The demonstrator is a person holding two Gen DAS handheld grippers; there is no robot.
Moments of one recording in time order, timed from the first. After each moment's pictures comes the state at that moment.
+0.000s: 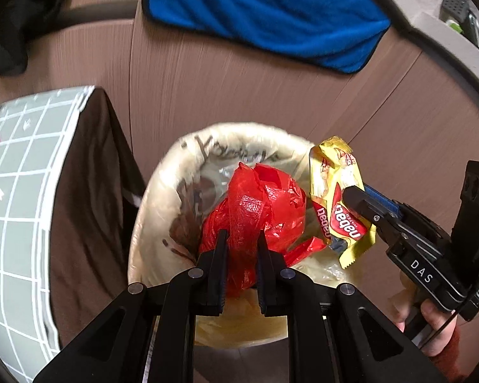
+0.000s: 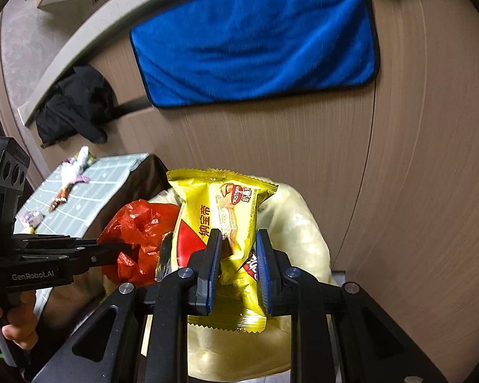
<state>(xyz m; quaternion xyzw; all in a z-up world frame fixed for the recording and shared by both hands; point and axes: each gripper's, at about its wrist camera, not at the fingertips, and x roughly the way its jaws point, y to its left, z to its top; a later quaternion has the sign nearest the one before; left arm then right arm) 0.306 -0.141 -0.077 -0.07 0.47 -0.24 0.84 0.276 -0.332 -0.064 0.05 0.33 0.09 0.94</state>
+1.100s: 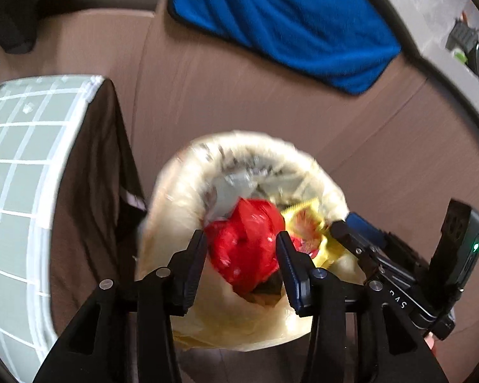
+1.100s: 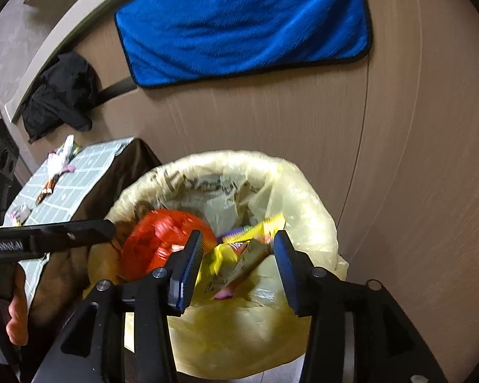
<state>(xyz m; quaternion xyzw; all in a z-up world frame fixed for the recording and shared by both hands) 0.317 -0.116 -0.072 -0.13 0.46 -0.25 0.84 0.278 -0.331 -0.076 0.06 0.35 0.07 0.93</state>
